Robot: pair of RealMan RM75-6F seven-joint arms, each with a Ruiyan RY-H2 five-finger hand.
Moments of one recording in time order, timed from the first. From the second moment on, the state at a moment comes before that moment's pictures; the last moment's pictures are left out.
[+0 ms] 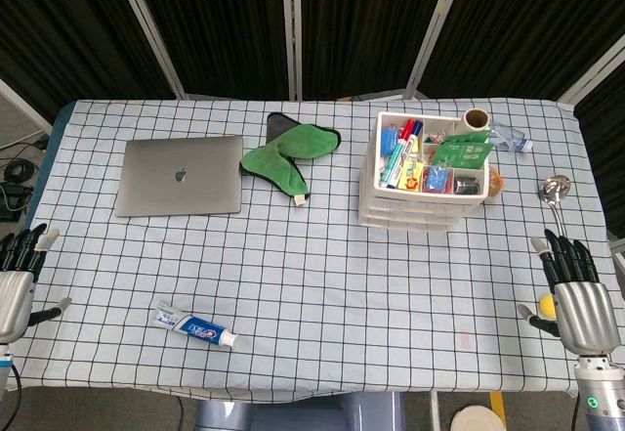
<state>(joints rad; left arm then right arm) -0.10 -1.14 -0.05 -1.62 1.47 1.48 0.13 0.08 -1.18 0.07 -1.54 -1.56 1.55 -0.04</state>
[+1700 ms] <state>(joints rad) -0.08 -1.15 -0.07 -1.61 1.47 1.53 0.10 0.39 -1.36 0.26 -1.72 -0.87 0.73 0.40</state>
